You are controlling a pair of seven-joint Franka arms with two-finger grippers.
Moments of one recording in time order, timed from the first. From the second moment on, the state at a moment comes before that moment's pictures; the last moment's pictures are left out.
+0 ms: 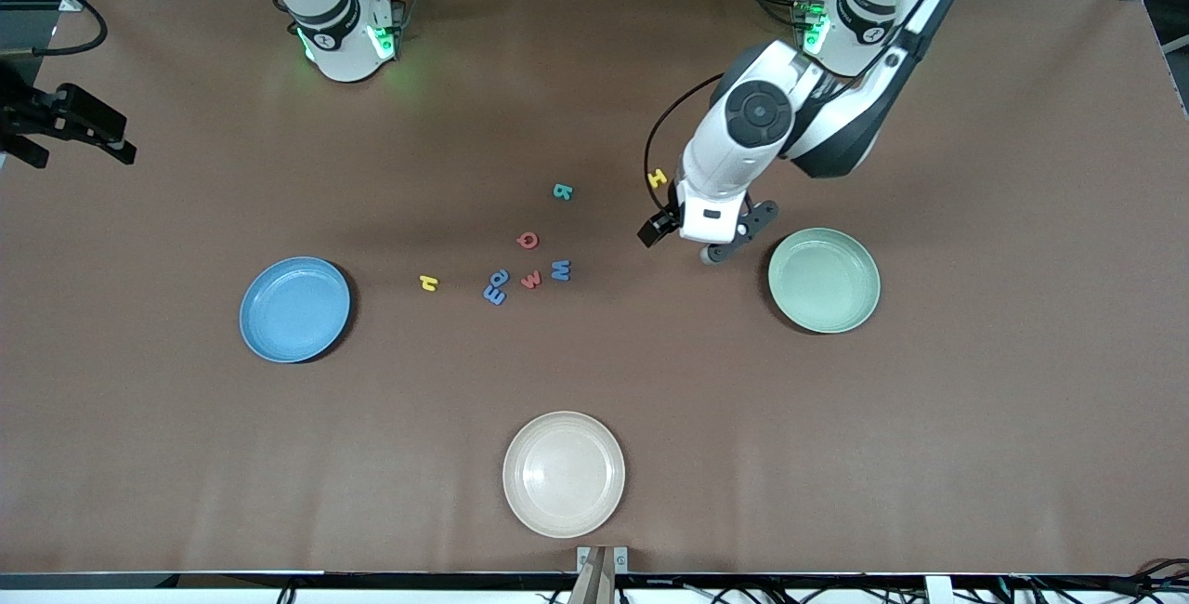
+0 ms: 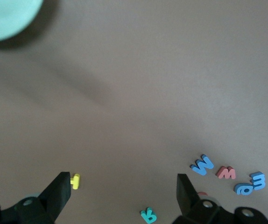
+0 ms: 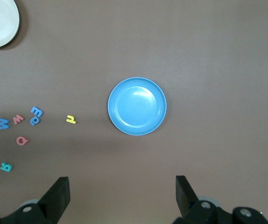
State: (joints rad) left arm -0.32 0.36 -0.40 -1.90 -0.06 2.26 -1.35; right arm -0.06 -0.04 0.03 -1.53 0.01 1.50 -0.05
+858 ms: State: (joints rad) left arm -0.40 0.46 -0.39 -2.06 -0.05 2.37 -1.43; right arm -0.06 -0.04 0.03 -1.53 0.01 1.50 -0.05
